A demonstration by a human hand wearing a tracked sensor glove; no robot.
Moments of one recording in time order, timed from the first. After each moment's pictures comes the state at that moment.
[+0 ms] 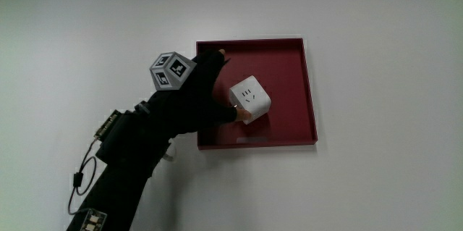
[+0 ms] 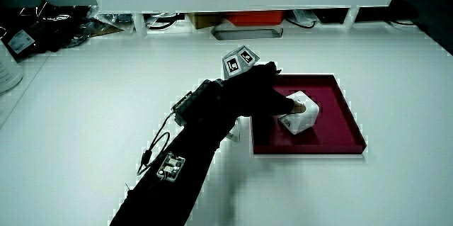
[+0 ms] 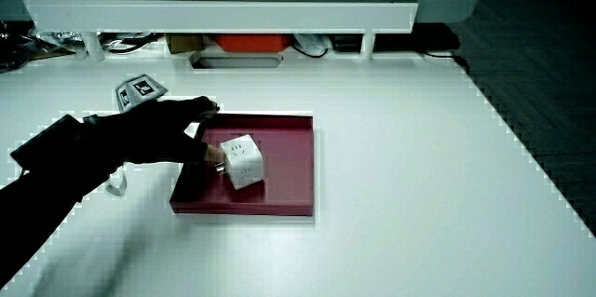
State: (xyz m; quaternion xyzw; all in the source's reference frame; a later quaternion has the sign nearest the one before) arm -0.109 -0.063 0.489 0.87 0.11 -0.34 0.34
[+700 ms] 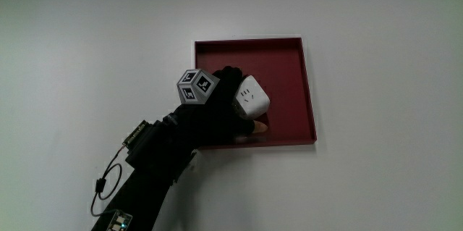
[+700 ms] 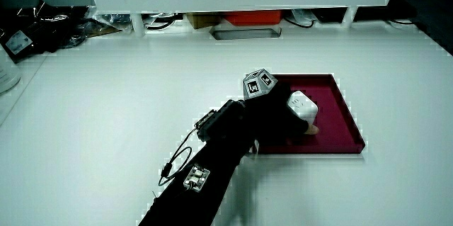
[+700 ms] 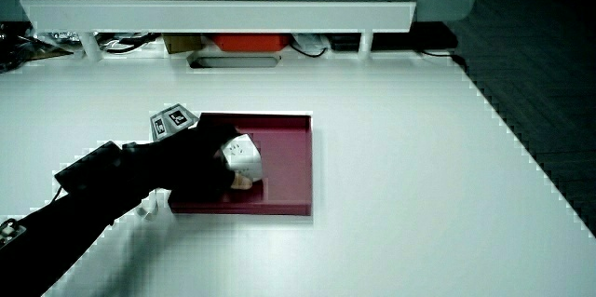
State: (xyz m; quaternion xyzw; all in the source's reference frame) arm -0.075 -0.042 0.527 0.88 0.12 -0.33 0.34
